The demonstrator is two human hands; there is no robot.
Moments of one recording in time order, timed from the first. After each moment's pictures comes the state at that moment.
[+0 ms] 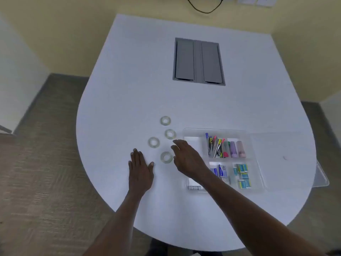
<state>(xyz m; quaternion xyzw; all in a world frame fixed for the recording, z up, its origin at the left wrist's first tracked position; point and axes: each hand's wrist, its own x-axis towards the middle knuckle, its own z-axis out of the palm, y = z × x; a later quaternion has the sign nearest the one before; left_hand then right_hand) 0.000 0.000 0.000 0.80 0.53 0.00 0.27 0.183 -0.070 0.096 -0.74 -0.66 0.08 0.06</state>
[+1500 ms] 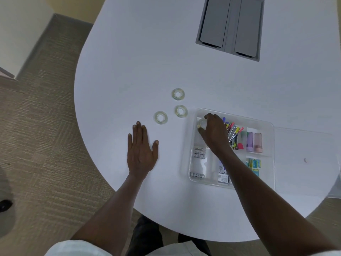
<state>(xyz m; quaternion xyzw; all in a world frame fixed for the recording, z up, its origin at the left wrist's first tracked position) 0.005 -0.012 -0.014 0.80 0.57 0.08 0.15 0.254 -0.047 0.066 -0.85 -0.49 0.13 0.11</state>
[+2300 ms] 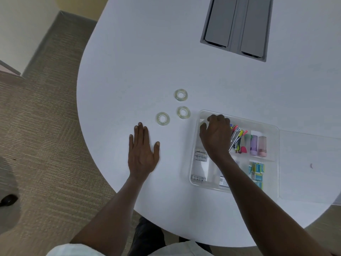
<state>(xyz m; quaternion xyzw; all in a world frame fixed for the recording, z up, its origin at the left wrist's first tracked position) 0.006 -0.013 -0.013 0.79 0.58 0.11 0.16 0.239 -0.040 0.073 -0.89 -0.45 0.02 0.12</state>
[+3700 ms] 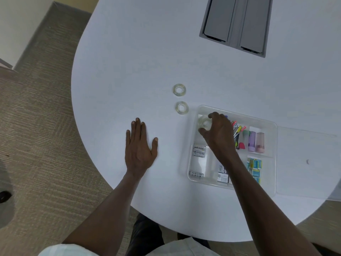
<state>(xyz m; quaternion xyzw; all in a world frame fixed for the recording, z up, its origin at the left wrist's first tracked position) 0.005 -0.014 -0.015 0.79 0.58 0.12 0.15 0.242 -0.058 0.097 -0.86 -0.47 0.13 0.14</state>
